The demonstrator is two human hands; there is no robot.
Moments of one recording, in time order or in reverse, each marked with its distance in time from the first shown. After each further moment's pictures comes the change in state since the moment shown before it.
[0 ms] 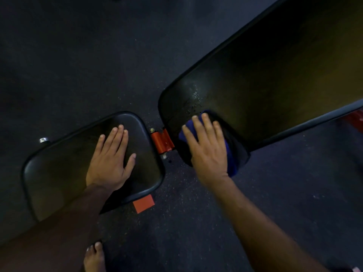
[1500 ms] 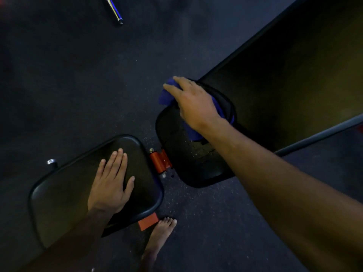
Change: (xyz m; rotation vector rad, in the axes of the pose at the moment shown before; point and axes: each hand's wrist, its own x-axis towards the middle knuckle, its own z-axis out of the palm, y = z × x) left_hand 0.003 -0.001 -0.004 -0.036 -0.008 -0.003; right_hand 0.169 0.042 -0.057 0.147 -0.025 -0.135
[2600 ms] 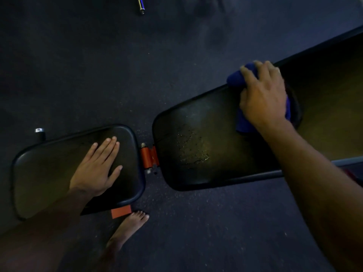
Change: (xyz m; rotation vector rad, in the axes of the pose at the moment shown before) left_hand -0.002 0.005 -0.006 -0.033 -0.027 -0.028; right_hand -0.010 0.114 -0.098 -0.251 0.023 0.161
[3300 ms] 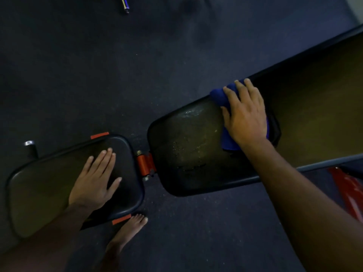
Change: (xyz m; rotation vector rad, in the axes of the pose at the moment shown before) left_hand 0.002 -0.005 0.003 -0.022 0.049 0.037; right_hand -0.021 -0.017 0.021 0.001 0.010 -0.016
